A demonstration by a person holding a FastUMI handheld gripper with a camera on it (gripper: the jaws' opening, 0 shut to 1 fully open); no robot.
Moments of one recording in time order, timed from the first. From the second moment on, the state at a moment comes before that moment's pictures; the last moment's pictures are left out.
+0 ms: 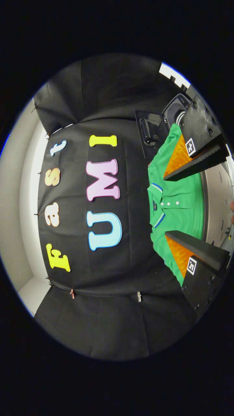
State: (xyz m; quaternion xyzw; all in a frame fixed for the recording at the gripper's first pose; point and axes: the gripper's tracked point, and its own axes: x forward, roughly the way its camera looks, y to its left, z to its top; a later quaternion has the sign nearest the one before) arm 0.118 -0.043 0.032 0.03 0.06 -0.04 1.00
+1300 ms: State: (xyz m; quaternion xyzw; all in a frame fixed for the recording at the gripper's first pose) arm 0.235 -0.060 -0.082 0.00 0.45 0.00 0.89
